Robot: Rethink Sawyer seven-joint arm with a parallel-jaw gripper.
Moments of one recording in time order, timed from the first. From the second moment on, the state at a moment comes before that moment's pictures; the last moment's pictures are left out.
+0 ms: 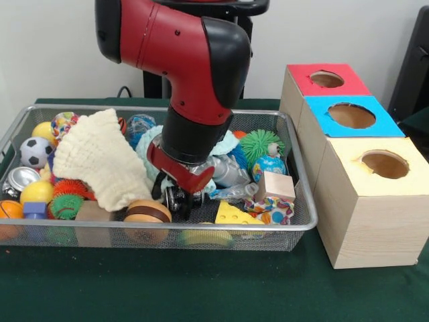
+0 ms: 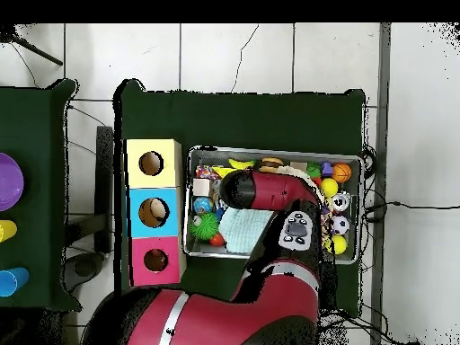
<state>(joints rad) -0.12 -0.27 -0.26 1.35 -0.08 0.40 2.35</state>
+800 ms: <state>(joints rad) -0.13 -0.33 -0.27 1.35 0.01 0.48 2.35</state>
